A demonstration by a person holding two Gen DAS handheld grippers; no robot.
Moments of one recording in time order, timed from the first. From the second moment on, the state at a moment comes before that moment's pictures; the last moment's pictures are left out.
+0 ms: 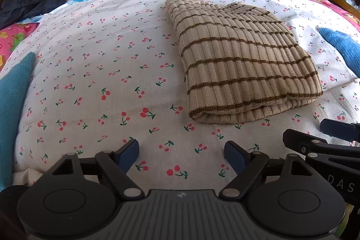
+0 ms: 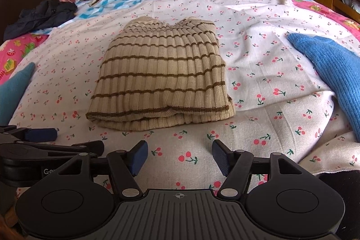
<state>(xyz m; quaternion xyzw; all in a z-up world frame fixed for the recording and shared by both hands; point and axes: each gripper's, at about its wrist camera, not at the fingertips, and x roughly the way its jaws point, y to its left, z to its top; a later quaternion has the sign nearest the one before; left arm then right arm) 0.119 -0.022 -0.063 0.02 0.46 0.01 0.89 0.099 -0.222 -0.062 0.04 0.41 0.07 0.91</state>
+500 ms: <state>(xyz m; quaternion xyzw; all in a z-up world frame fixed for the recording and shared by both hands) 0.118 -0.022 -0.064 0.02 0.46 0.01 0.89 0.098 -0.222 -0.062 0.04 0.41 0.07 0.91</state>
